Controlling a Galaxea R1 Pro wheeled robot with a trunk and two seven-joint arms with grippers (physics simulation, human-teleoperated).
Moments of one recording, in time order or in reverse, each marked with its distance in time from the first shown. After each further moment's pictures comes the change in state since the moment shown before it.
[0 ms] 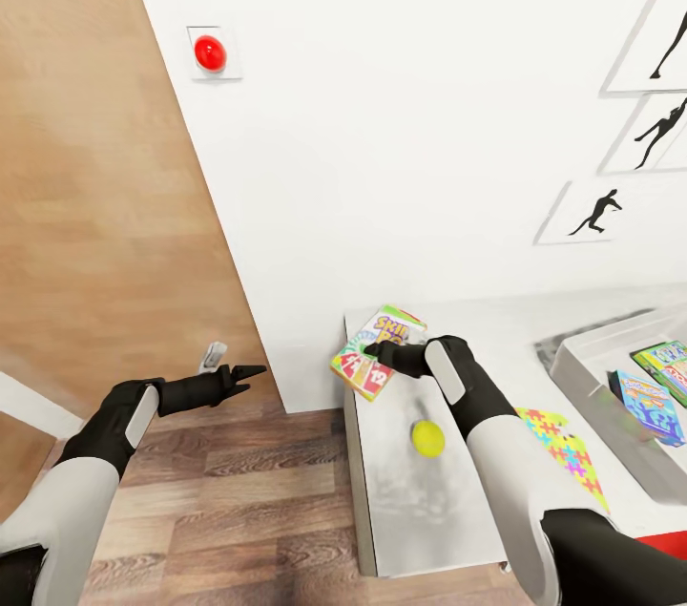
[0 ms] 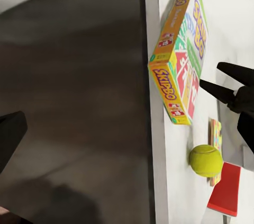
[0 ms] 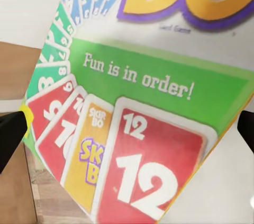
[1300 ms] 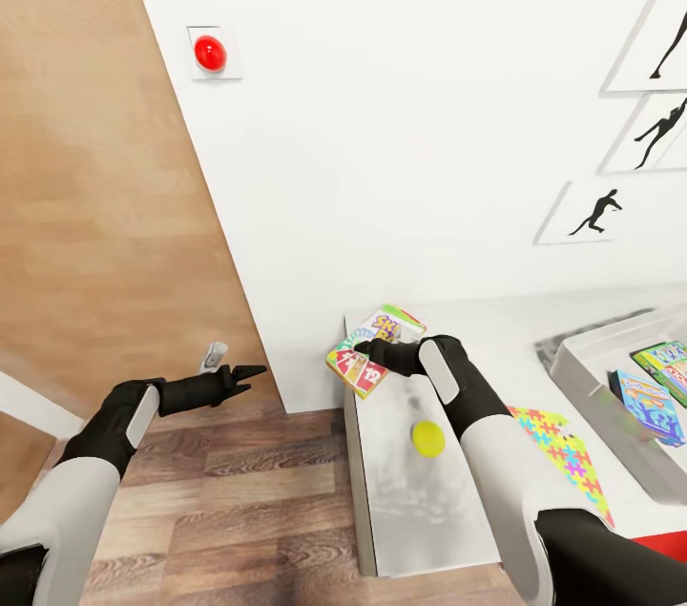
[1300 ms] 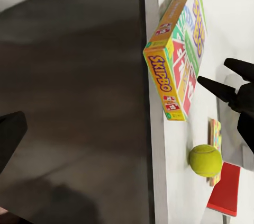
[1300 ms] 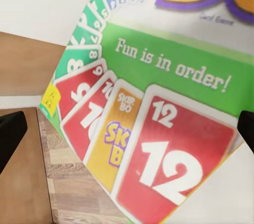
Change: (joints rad) left arm 0.000 -0.003 0.000 0.000 0.000 0.000 0.001; right arm -0.002 0.023 0.000 -0.001 -0.005 -0.001 0.042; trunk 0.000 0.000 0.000
